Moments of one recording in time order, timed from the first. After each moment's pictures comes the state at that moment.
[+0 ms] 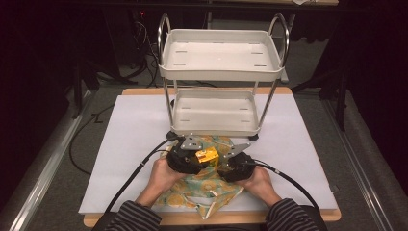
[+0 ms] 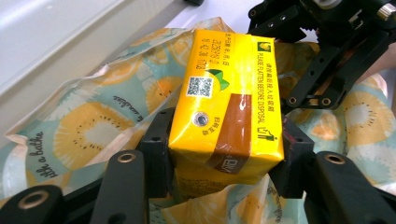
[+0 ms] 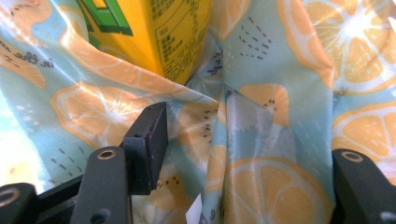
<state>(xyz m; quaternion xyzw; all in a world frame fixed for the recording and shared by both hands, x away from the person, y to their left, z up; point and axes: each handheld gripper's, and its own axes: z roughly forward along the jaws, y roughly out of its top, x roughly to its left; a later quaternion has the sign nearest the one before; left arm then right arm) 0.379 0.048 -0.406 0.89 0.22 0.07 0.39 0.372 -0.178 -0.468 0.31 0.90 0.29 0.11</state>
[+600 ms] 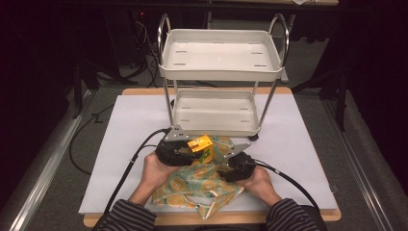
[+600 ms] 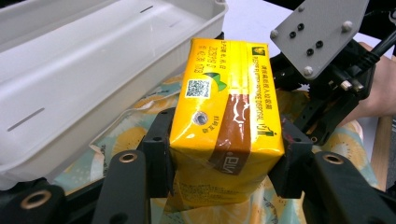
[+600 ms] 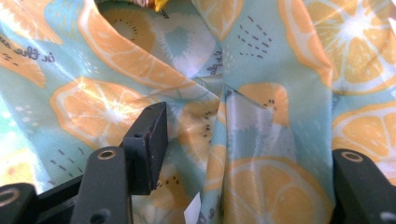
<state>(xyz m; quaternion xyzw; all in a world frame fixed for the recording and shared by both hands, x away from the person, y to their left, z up) 0.381 0.074 -0.374 0.85 0.25 0.09 0.45 0.372 -0.178 -0.468 0.31 0.90 0.30 0.11</state>
